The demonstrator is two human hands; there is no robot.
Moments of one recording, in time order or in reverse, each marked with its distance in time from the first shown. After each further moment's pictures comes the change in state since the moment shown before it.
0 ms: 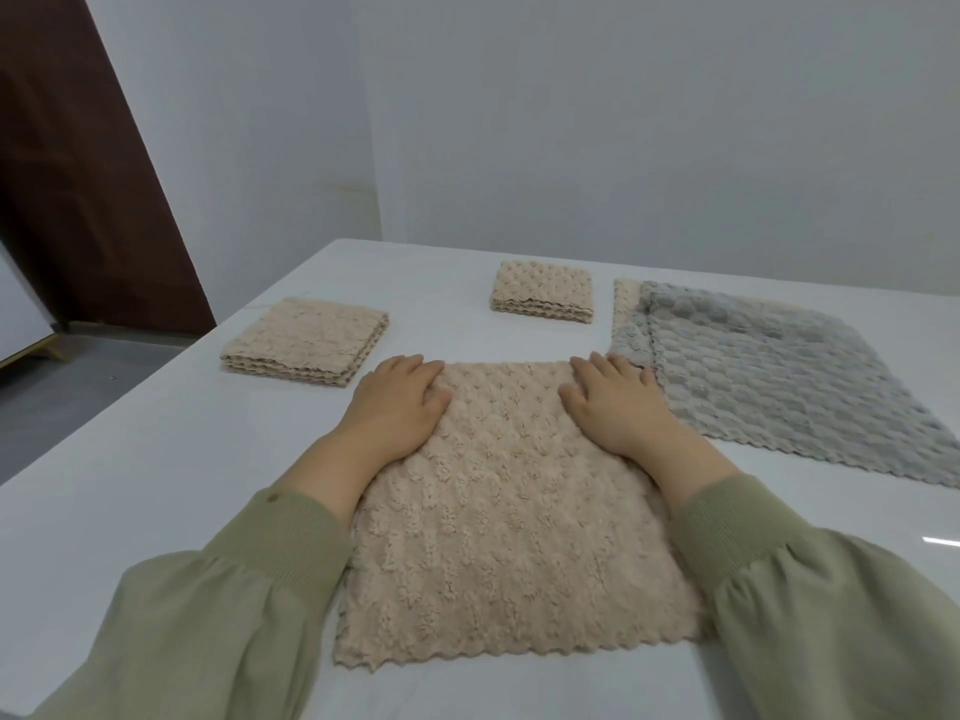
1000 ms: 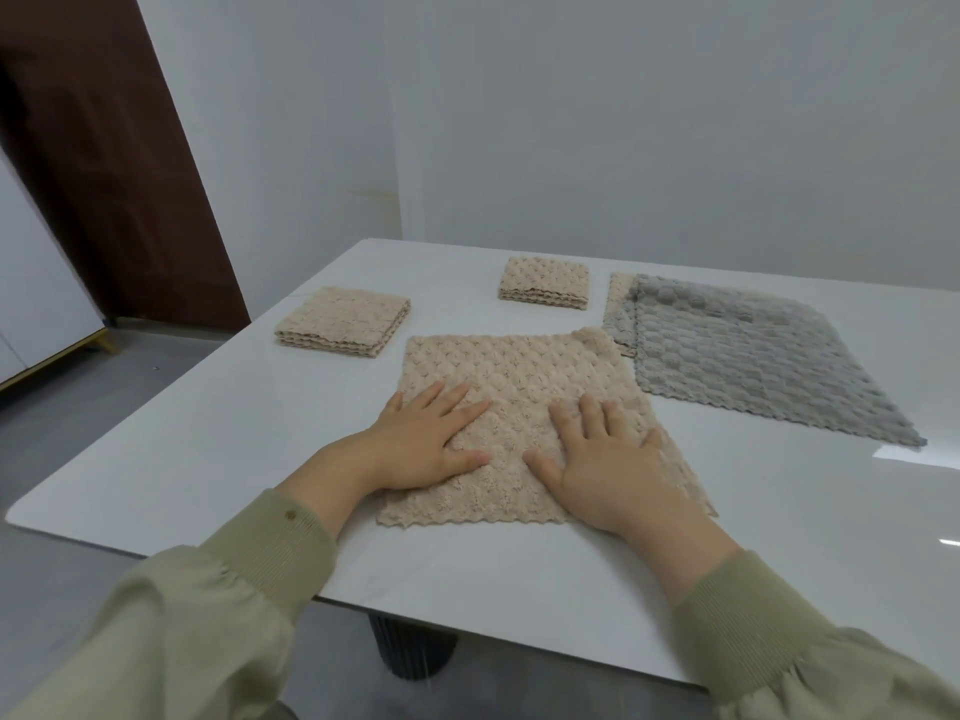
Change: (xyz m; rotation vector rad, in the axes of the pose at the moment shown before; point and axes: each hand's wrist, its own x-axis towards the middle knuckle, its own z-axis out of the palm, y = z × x) left_hand -0.097 0.031 -0.023 0.158 -0.380 0.183; right_hand -0.135 -0.039 -0.004 -0.068 -0.154 0.008
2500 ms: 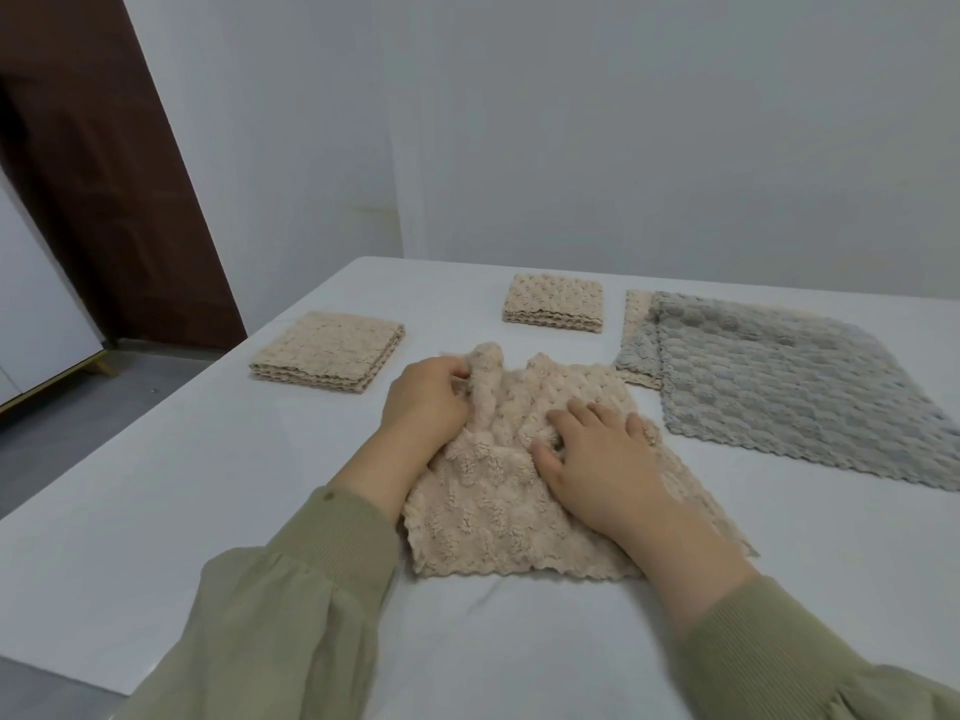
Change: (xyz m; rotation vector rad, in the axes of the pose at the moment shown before) left_hand 0.084 -0.003 -0.030 -0.435 0.559 -0.343; right_hand 0.066 -0.004 -0.008 0.113 0.212 -0.092
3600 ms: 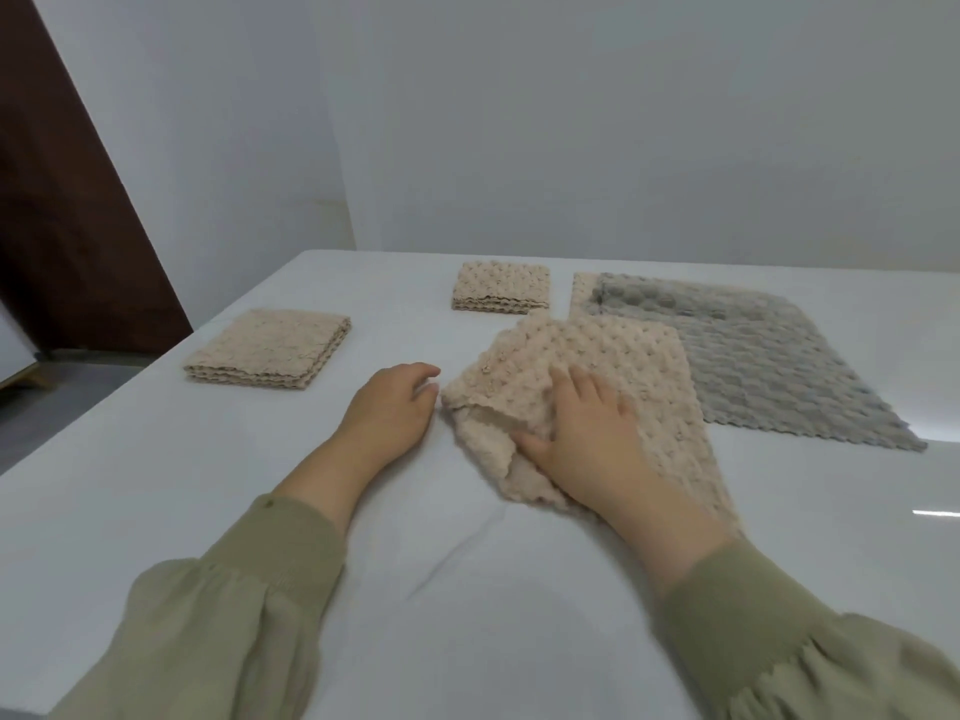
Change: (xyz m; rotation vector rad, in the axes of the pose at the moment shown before) left_hand -0.010 0.000 0.016 -0.026 -0.122 0.141; right_hand -0.010 0.035 -0.008 0.048 0.047 0.117
